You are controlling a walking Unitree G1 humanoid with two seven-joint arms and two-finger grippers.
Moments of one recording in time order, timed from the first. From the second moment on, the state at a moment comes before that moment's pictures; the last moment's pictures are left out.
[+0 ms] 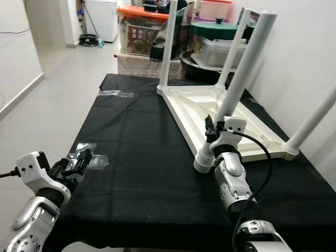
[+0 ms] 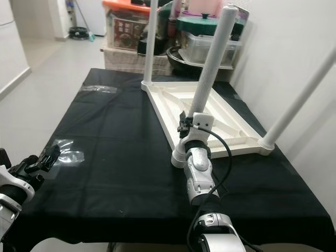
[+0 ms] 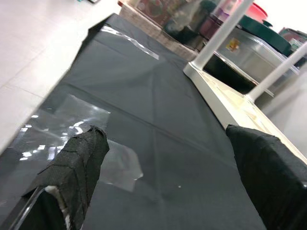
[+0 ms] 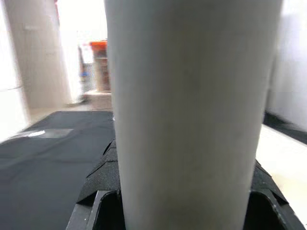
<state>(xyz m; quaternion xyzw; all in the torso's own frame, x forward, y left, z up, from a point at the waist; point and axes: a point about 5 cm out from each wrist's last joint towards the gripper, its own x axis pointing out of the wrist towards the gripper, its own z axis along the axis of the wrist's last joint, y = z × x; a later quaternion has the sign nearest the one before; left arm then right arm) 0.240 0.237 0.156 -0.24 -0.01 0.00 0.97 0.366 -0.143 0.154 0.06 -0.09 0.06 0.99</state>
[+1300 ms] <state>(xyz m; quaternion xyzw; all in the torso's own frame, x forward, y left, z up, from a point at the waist) 0.239 0.239 0.156 -0.24 -0.01 0.00 0.97 0.373 -0.166 0.146 0.09 -0.04 -0.18 0.98</state>
